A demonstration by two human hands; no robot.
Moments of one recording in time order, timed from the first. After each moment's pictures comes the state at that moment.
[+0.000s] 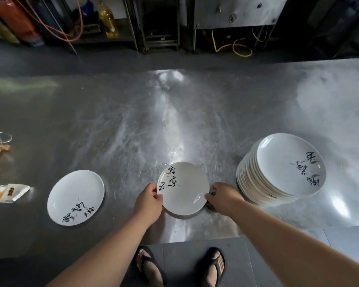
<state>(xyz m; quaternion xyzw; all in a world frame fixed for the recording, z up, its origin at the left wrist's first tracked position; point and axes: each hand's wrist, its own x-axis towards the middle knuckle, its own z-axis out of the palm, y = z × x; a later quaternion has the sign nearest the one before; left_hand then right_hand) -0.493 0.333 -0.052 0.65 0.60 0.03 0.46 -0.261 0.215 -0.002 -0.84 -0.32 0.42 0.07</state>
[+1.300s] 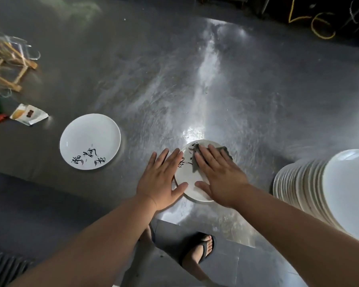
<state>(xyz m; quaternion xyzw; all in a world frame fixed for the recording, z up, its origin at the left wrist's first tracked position) -0.516 0.320 -0.094 0.89 0.43 -0.08 0.13 -0.276 0.274 -0.056 -0.59 -0.78 0.16 -0.15</state>
